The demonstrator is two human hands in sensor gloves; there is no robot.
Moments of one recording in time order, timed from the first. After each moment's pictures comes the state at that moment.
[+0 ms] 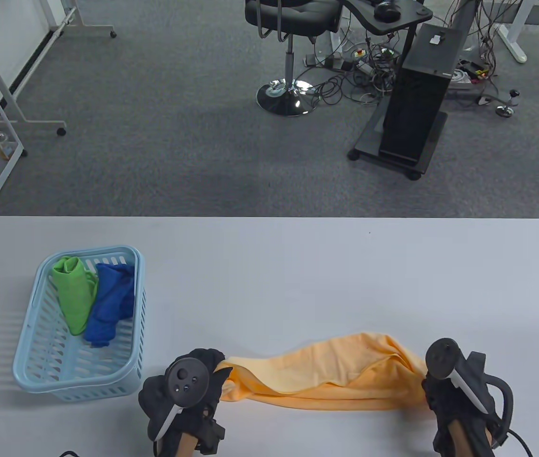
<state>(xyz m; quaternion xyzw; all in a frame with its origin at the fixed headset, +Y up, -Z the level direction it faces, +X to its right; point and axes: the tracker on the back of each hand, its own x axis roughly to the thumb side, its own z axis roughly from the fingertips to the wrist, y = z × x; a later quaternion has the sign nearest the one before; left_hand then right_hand) -0.167 -0.714 -0.243 0.06 0.02 0.23 0.97 0.294 -0.725 -0.266 -0.15 0.14 0.98 0.08</state>
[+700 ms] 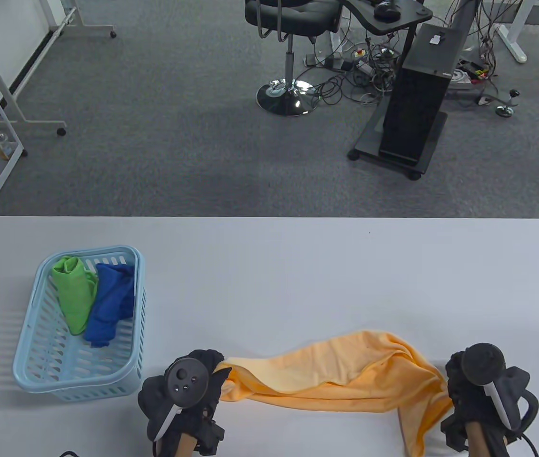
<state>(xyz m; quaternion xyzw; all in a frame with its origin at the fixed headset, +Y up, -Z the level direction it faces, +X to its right) -0.168 -0.714 -0.244 0.05 0.02 0.24 0.97 0.348 -0.720 -0.256 -0.25 -0.03 0.96 0.13</state>
